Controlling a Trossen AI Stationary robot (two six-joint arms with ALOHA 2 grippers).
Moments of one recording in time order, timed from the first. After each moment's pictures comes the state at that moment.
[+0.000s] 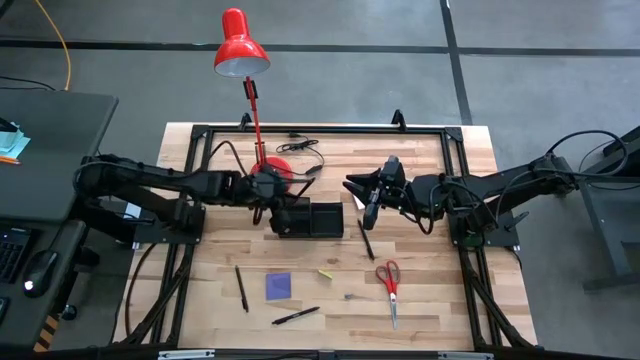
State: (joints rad) left arm 0.11 1.25 0.81 -0.28 -0.23 -0.31; right arm 0.26 1.25 1.14 -0.03 0.62 0.32
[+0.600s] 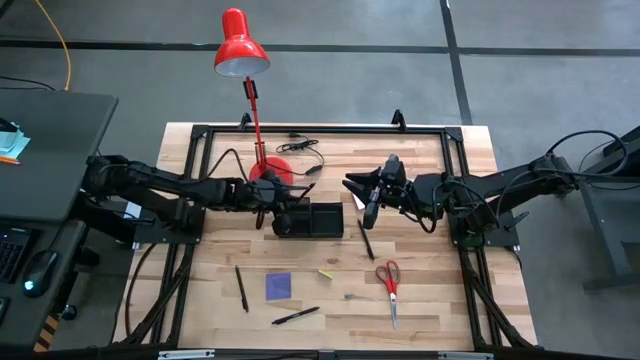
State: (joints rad) left arm 0.12 1.31 0.66 -0.03 -0.25 -0.23; right arm 0.26 1.25 1.14 0.00 0.62 0.31
